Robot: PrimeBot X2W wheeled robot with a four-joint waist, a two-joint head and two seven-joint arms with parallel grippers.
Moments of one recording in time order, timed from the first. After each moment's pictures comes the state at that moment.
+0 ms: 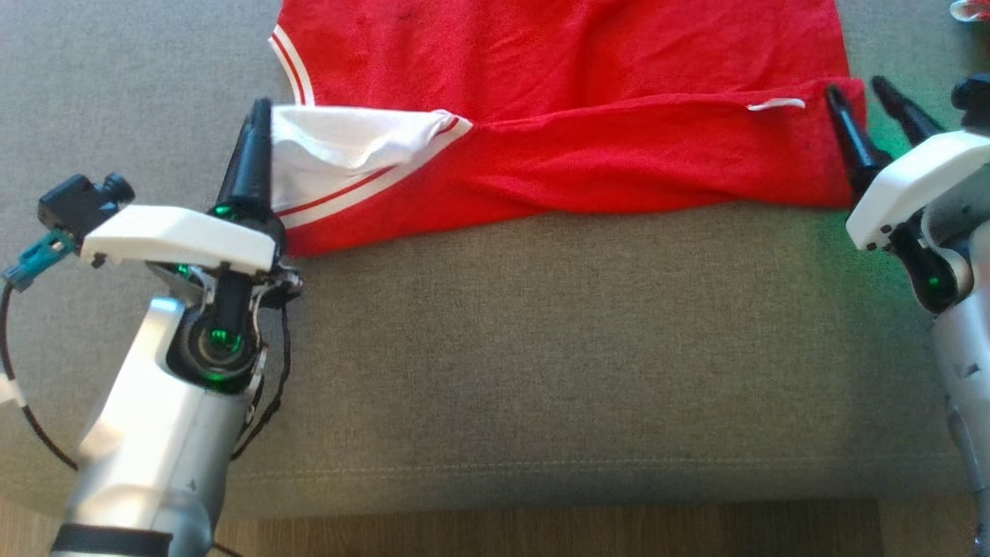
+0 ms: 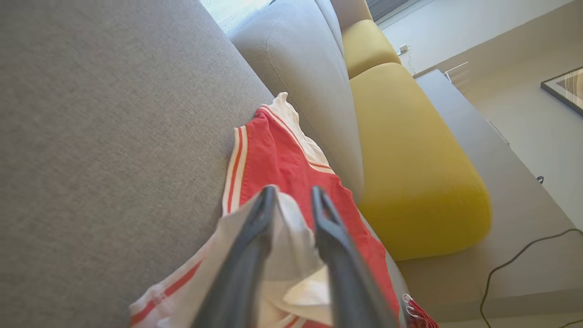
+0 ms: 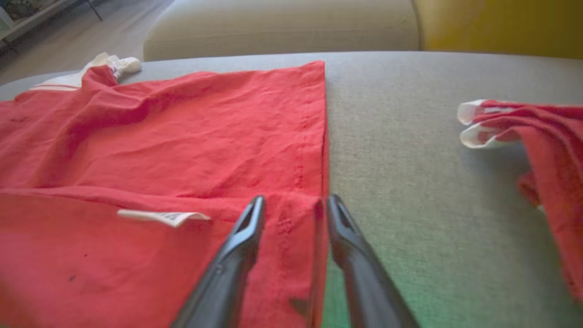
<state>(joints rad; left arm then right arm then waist) -0.52 0.21 -0.36 0.33 -1.31 -0.02 -0.15 -0.68 -0.32 0.07 0.60 0.37 0.13 0.07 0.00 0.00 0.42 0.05</state>
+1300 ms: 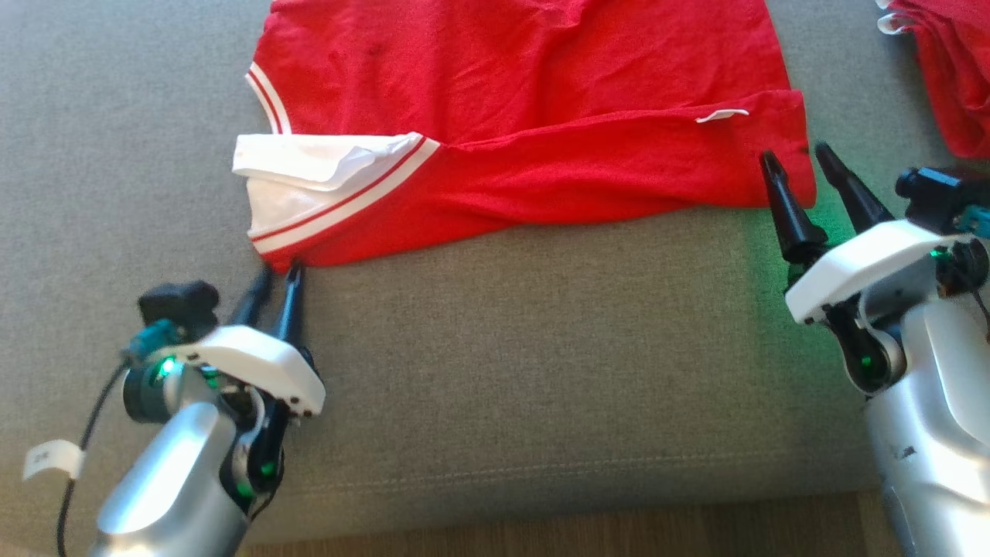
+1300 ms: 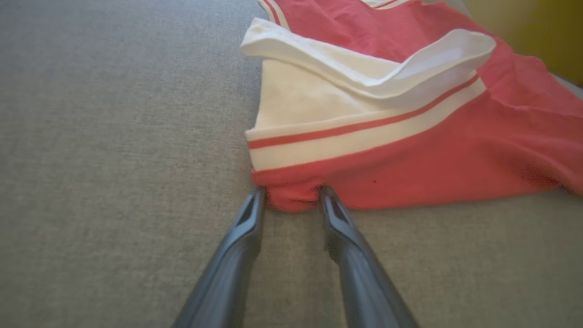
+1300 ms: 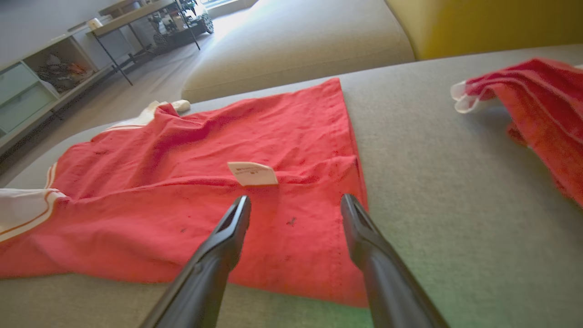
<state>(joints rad) -0.37 0.31 -0.56 0.43 -0.76 0.14 -0.19 -0.48 -0.18 0.02 0.45 0.39 0.13 -0.03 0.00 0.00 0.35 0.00</state>
